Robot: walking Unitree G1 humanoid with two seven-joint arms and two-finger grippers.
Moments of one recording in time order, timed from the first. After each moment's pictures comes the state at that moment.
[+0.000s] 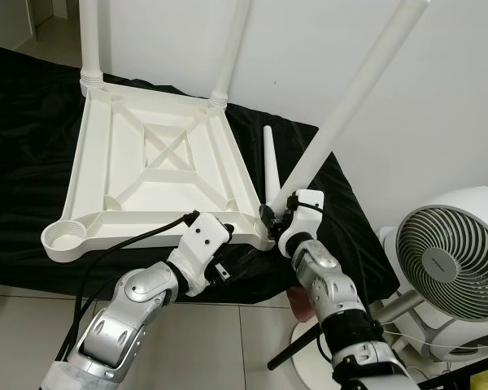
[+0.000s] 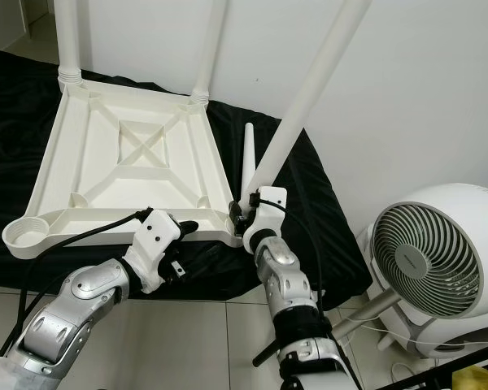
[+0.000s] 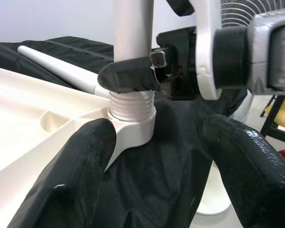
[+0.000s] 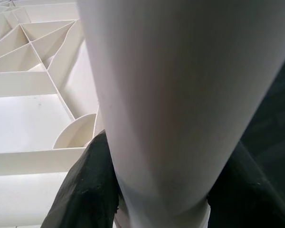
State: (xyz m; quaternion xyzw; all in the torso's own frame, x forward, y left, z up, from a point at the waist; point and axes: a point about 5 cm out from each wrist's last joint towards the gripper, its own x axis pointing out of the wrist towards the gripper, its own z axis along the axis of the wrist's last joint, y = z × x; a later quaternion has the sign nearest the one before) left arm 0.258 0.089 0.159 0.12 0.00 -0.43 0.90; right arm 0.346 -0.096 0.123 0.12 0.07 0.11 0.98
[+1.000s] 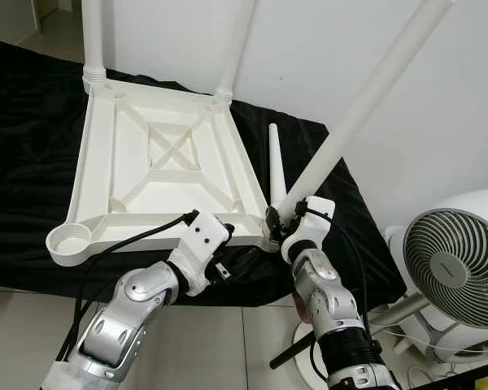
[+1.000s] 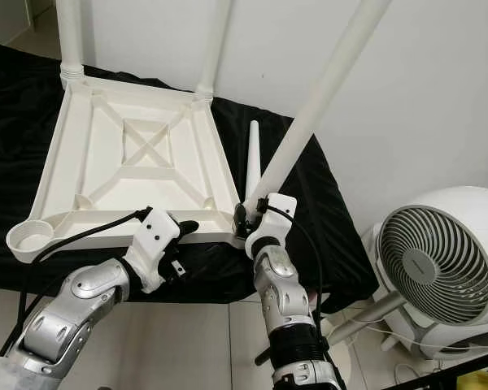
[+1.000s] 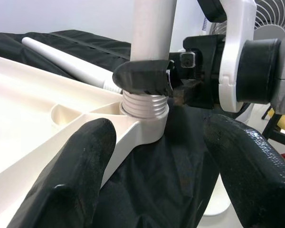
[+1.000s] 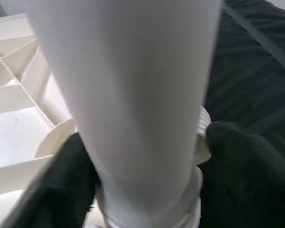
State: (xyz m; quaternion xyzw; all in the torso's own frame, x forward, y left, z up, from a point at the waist) left arm 0.258 0.089 0.159 0.11 0.01 -0.43 0.90; right arm 0.325 -0.093 0.123 0.16 0.03 0.04 0.99
